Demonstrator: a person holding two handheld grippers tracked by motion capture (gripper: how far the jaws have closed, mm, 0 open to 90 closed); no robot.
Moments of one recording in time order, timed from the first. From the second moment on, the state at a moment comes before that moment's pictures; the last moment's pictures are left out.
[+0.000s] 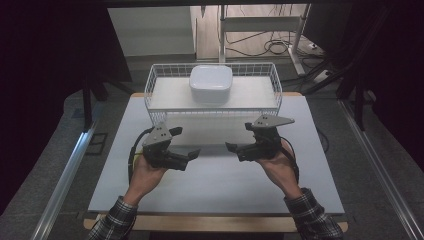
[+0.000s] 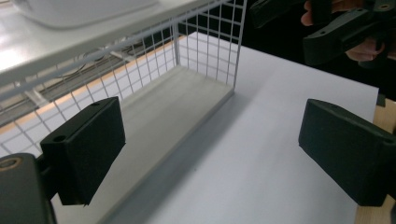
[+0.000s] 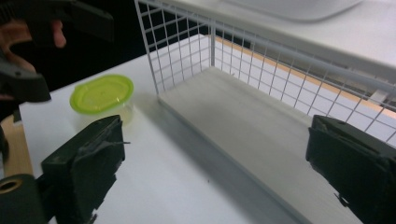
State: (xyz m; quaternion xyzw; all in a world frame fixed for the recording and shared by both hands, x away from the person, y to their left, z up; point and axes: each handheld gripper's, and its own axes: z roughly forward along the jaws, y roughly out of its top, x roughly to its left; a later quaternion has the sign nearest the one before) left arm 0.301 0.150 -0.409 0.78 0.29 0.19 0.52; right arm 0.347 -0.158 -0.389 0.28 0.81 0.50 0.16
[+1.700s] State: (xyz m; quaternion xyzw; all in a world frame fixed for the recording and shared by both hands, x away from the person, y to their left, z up) left arm 0.249 0.136 -0.513 0.82 0.31 0.17 0.45; right arm 0.297 -0.200 -0.497 0.31 0.84 0.42 0.13
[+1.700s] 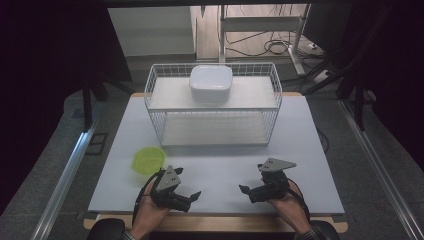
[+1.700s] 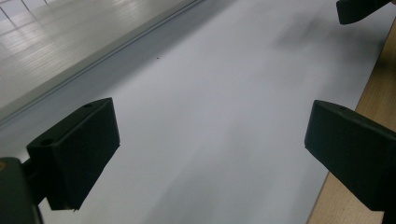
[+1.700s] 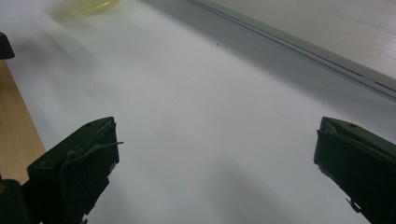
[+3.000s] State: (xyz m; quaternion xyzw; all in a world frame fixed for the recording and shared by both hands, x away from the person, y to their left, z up) left arm 0.285 0.295 -0.492 0.70 0.52 0.26 0.42; right arm 0.302 -0.195 -0.510 0.30 0.86 0.39 0.12
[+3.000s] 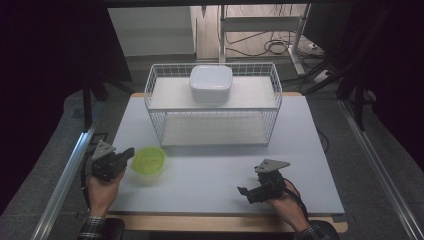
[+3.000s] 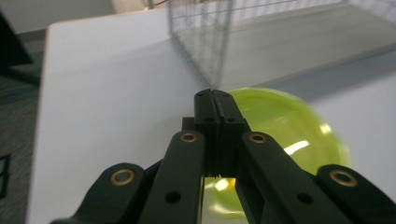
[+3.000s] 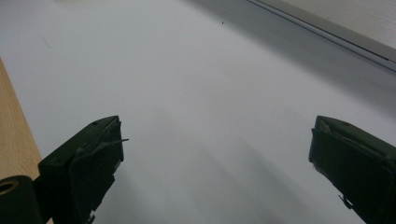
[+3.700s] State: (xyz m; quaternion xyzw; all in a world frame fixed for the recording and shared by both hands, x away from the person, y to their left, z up) left arm 0.301 0.283 -0.515 0.72 0.55 0.23 0.36; right arm 0.302 -0.192 -0.513 0.30 0.87 0.38 0.11
